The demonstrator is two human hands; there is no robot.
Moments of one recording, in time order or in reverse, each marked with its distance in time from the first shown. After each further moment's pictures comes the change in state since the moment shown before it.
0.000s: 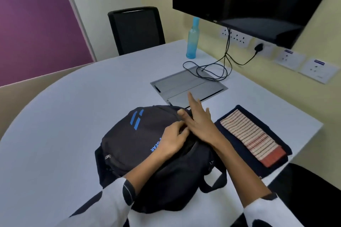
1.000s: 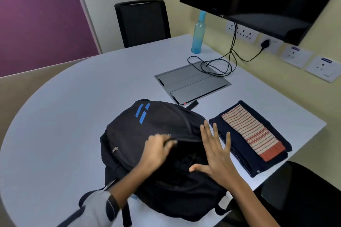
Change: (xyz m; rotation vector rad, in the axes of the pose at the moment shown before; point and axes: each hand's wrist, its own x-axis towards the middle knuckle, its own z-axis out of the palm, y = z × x) left_hand -0.062 -0.037 -0.006 0.332 0.080 -0.173; right_hand -0.094 0.089 0.043 -0.657 0.070 -0.190
